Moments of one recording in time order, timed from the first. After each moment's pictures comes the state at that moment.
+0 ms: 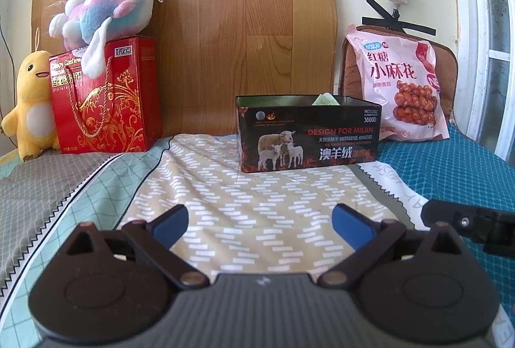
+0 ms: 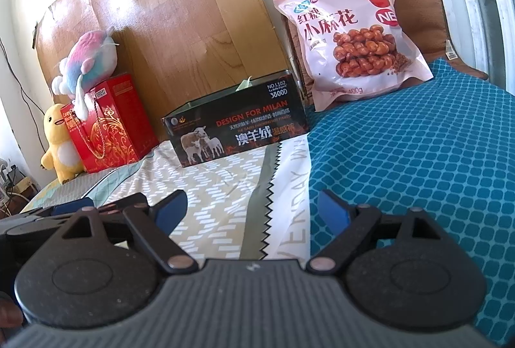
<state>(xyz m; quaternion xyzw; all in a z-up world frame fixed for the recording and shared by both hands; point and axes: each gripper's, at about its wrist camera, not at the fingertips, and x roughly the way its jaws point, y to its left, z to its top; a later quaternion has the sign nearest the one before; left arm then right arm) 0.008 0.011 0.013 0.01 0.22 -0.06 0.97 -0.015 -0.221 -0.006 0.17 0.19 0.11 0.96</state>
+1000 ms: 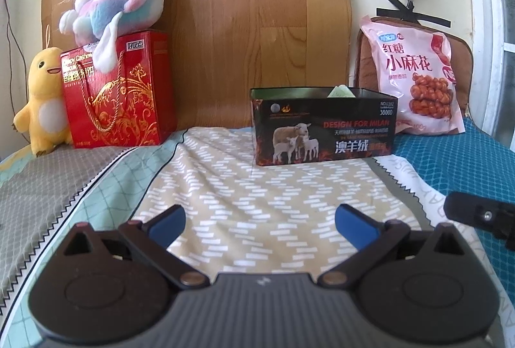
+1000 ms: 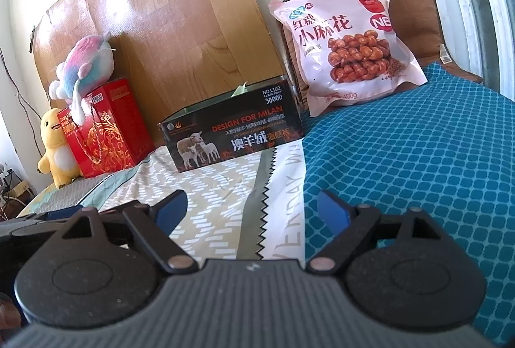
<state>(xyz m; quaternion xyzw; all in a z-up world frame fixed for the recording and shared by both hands) 0.012 0.010 0.012 0.02 0.23 -0.03 0.97 -0.017 -0.224 -0.006 0.17 0.17 0.10 0.96</state>
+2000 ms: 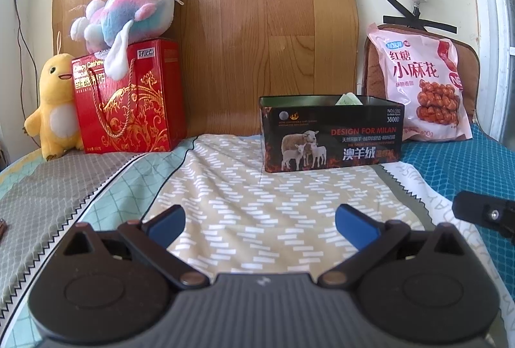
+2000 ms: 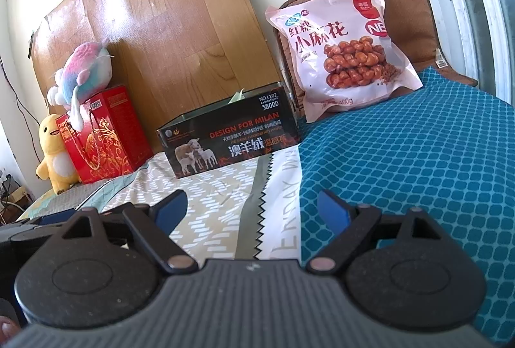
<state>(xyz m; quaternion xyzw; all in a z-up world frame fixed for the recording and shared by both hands) 0.007 0.010 0.013 0.02 0.22 -0.01 0.98 -0.021 -0.222 -0.005 0.17 0.17 0.08 0.97</state>
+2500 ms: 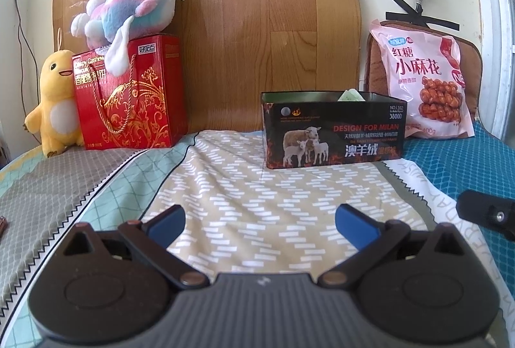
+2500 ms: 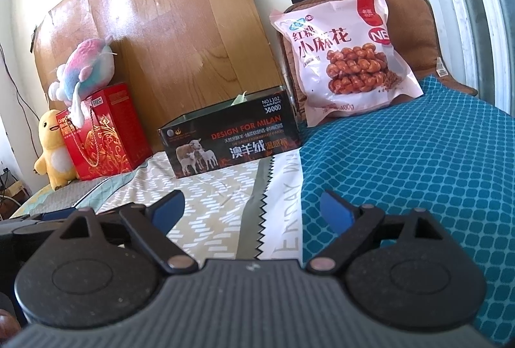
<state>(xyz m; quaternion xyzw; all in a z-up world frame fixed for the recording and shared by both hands) 0.009 0.011 0.012 0.02 0.22 -0.01 0.97 -0.023 -0.219 -0.004 0.16 0.16 0.08 0.97</state>
